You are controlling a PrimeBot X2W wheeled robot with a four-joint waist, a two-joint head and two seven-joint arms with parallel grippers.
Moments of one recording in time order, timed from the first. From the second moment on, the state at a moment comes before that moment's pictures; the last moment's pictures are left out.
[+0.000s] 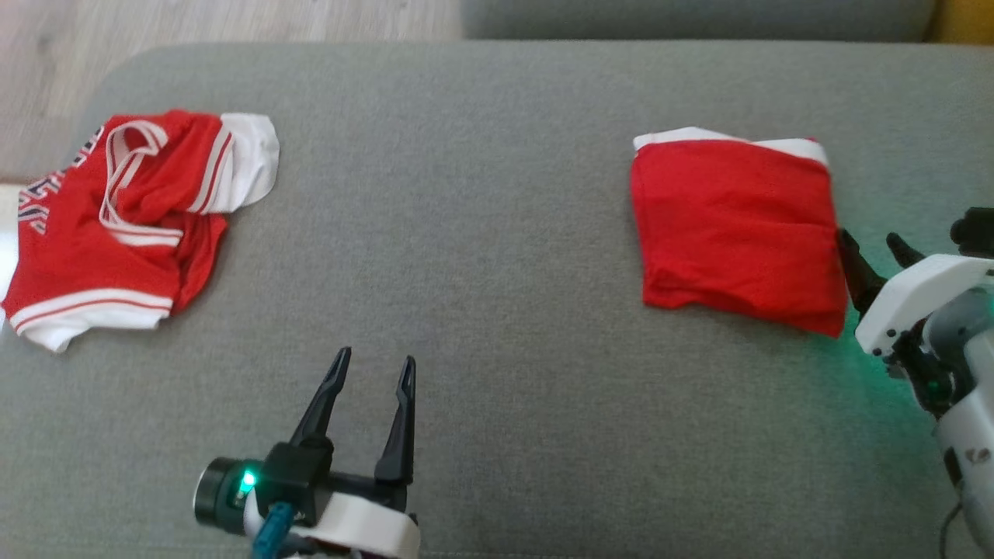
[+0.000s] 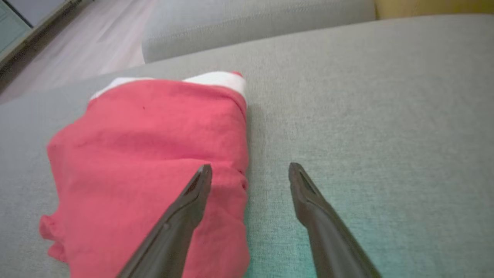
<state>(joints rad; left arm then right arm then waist) 0.10 0.05 -0.35 0.01 -0.07 0.10 -0.25 -0.52 -0.38 0.23 0.78 0.59 0.13 0.13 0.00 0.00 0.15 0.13</state>
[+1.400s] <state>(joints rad) -0.34 0.05 -0.41 -0.02 -0.01 0.04 -0.26 -0.82 -0.78 0.34 0.76 0.52 0.13 -0.01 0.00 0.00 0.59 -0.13</state>
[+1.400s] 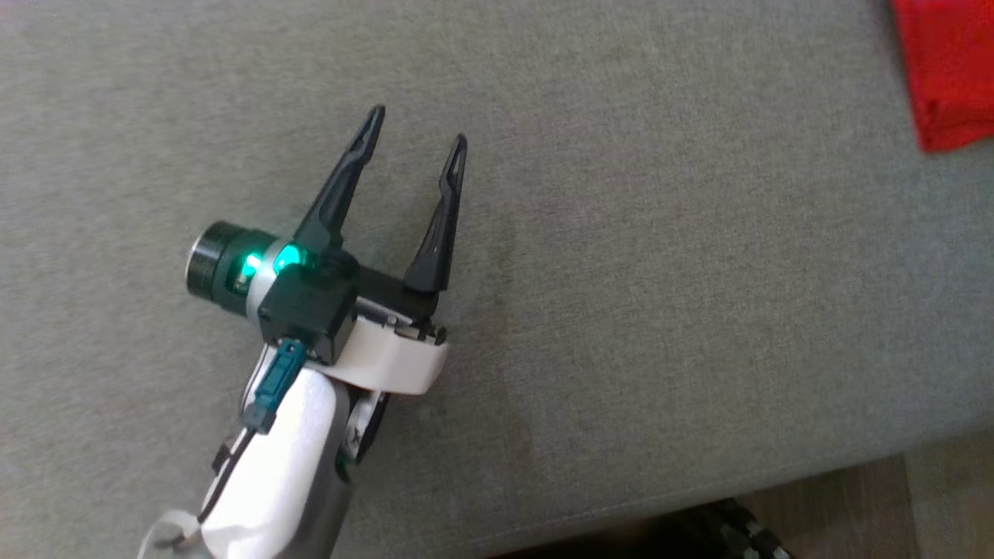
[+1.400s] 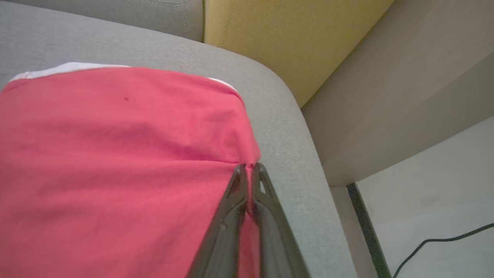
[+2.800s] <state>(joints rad) 0.16 0.06 -0.17 0.06 -0.13 0.12 -0.26 -0.29 -0.12 0.17 0.66 0.27 0.13 -0.25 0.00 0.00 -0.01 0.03</state>
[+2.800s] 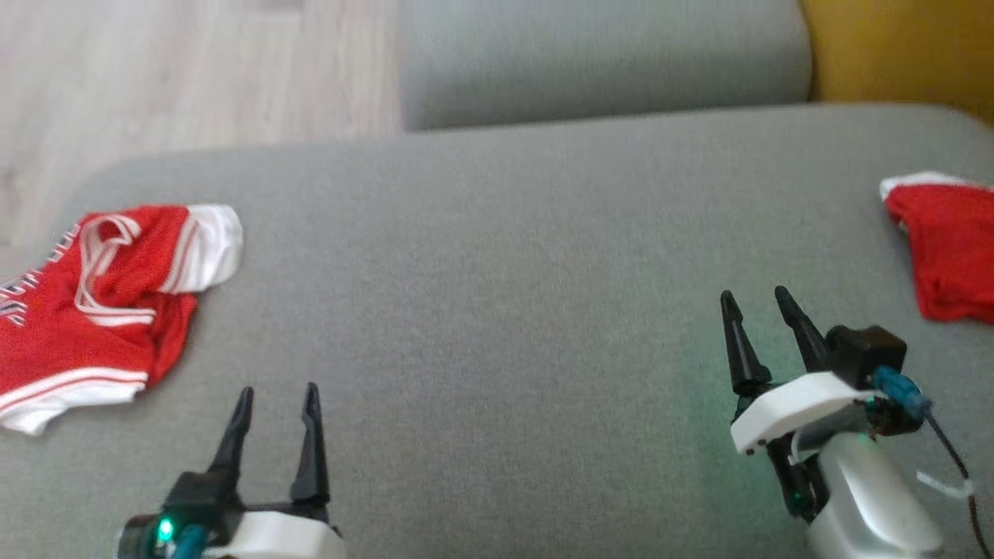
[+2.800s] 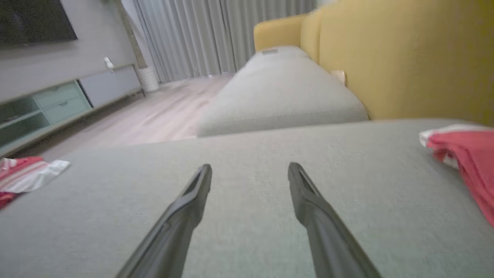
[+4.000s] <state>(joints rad) 0.29 0.06 -0.12 0.02 -0.08 0.05 -0.26 0.11 -0.05 0.09 0.32 0.12 0.13 -0.25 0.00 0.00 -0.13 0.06</state>
